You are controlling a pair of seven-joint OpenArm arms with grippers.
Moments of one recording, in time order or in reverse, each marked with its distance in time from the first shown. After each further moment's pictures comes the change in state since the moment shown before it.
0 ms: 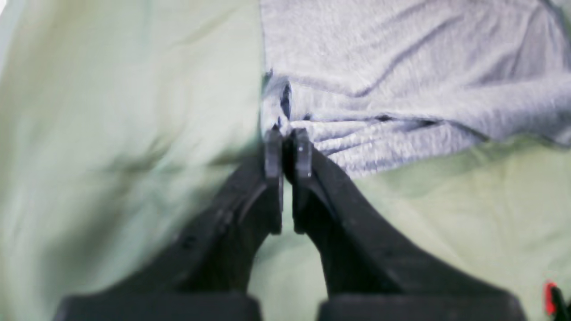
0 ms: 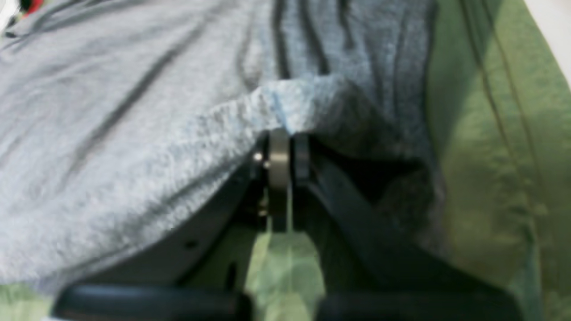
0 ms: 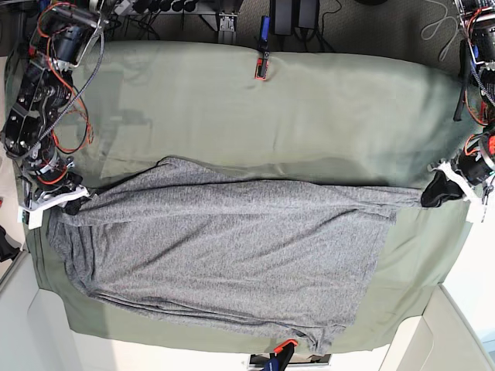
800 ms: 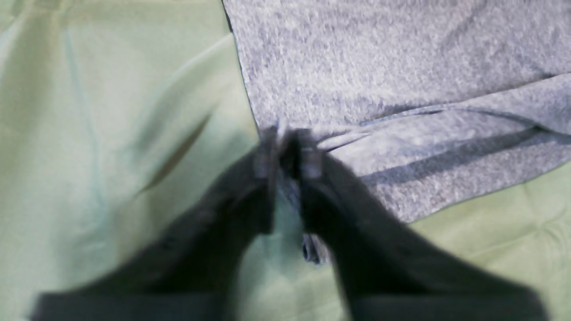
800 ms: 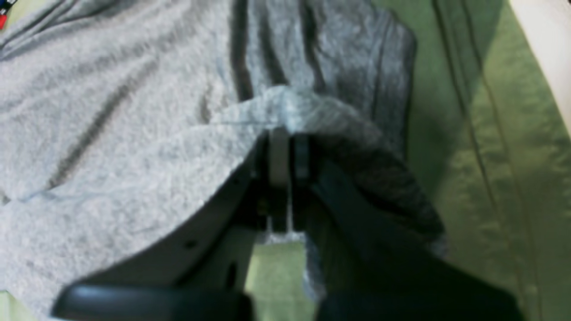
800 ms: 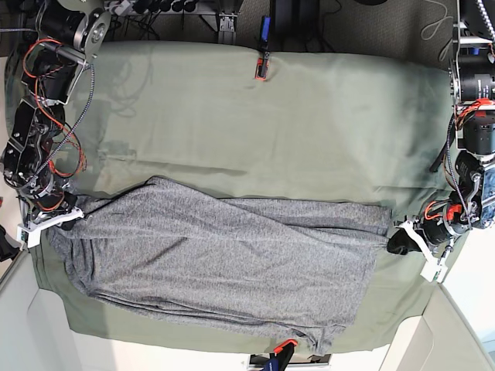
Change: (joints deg) left arm -30.1 1.7 25.0 -31.5 15.0 -0.1 -13.5; right arm 8.6 2.2 0.1 -13.2 -4.9 0.1 4.3
